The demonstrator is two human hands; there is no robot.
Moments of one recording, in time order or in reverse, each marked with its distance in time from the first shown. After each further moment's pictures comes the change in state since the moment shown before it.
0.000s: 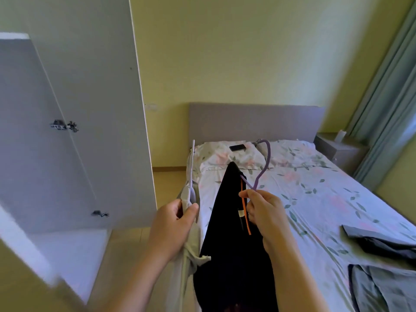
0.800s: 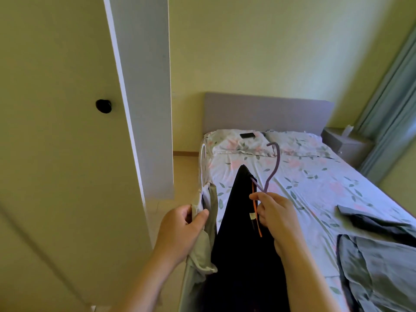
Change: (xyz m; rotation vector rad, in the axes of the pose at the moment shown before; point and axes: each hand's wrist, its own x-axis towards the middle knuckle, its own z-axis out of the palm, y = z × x) left_hand -0.217 0.003 -0.059 -0.027 -0.005 -0.009; right_hand -0.205 0.026 -0.038 -0.057 -0.010 0.047
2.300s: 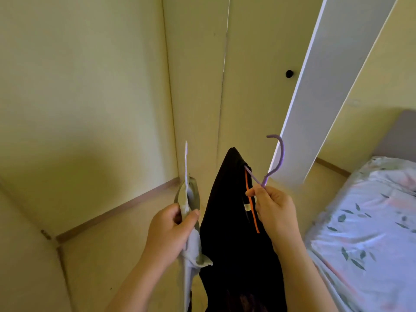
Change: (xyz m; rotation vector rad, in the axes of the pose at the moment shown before) left_hand -0.436 0.089 0.027 0.209 0.943 -0.378; right_hand -0.245 0.058 -0.090 -0.109 -0.968 -0.210
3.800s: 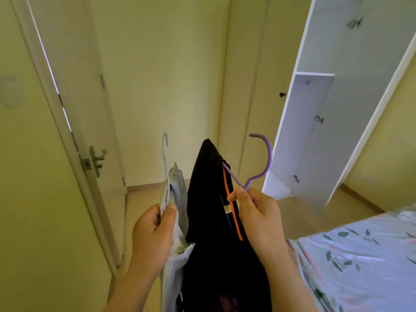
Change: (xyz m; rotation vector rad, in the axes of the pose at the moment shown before) left_hand -0.466 0.186 0.091 -0.132 0.632 -0.061; right_hand -0.321 0.011 -0.306 0.009 -0.498 -0.339
